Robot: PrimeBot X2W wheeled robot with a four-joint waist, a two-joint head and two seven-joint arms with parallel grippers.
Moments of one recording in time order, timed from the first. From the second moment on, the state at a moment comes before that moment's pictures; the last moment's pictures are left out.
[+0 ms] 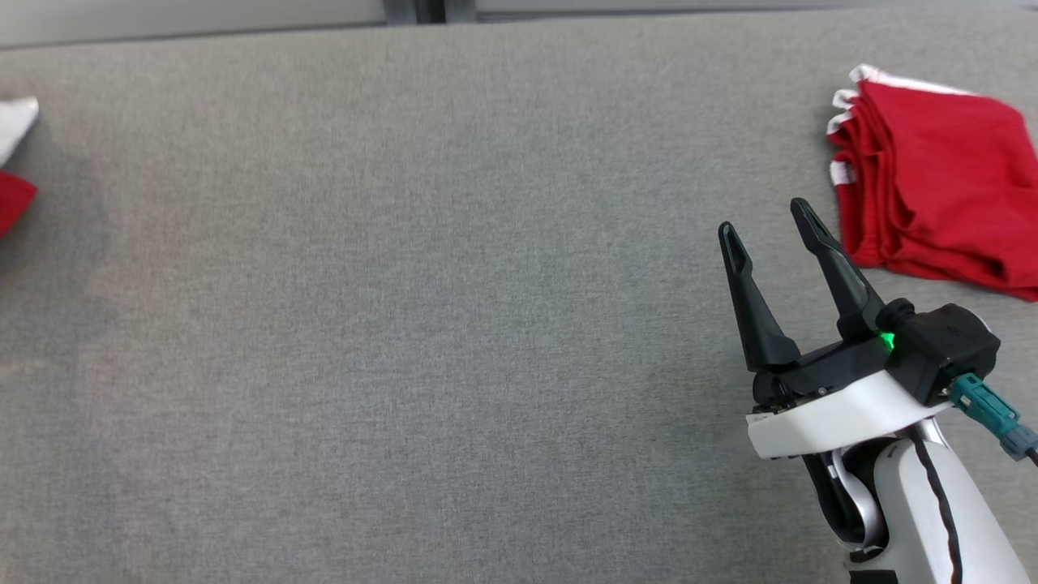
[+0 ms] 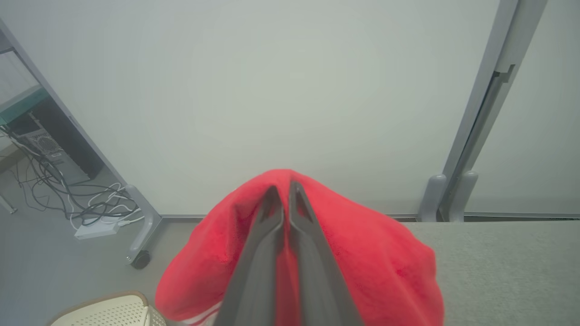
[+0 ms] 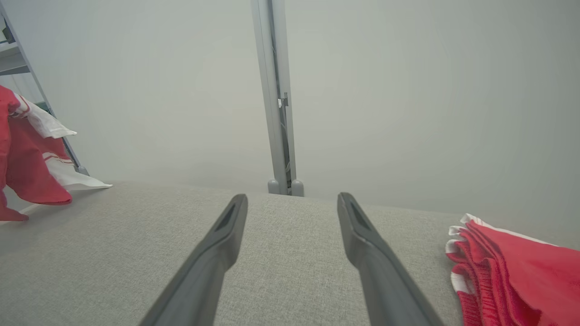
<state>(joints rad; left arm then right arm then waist) -0.99 0.78 -0.32 0.82 -0.68 -0.12 0.03 -0.29 -0.05 0.18 -0.01 0.17 0.13 -0.13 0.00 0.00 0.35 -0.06</state>
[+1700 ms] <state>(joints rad) -0.96 0.32 -1.20 0.81 -0.66 -0.13 -0.21 -0.28 -0.05 0.21 0.09 0.24 0.13 -0.19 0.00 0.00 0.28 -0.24</state>
